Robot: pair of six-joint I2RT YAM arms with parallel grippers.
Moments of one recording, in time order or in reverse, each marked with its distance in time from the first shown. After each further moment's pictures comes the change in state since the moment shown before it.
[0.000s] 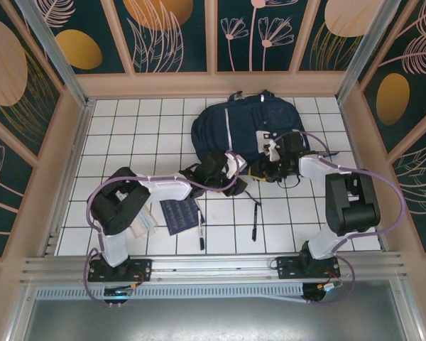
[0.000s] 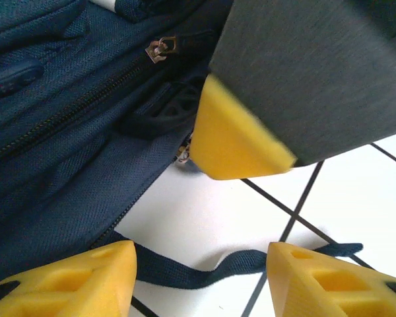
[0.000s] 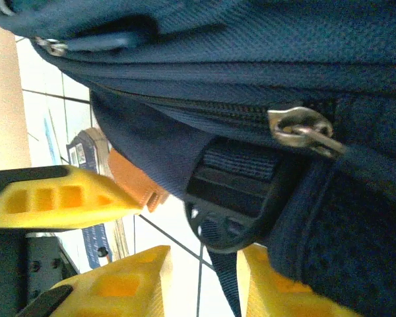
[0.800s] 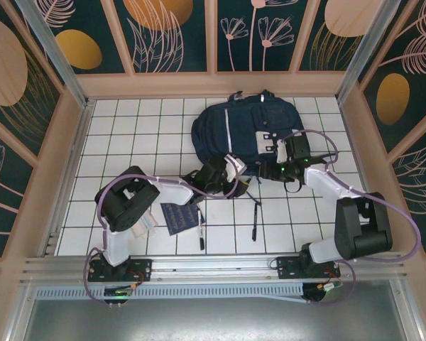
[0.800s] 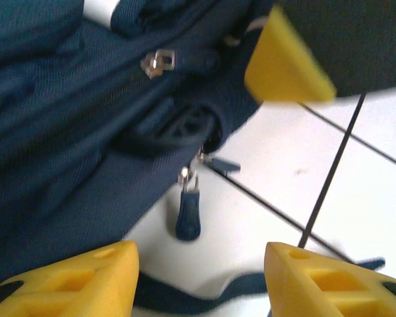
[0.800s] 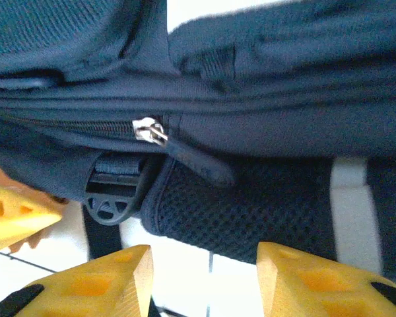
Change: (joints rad) left arm -0.010 0.039 -0.094 0.208 -0.012 -0.012; right arm 0.046 -0.207 -0.072 -0.021 0.490 -0.080
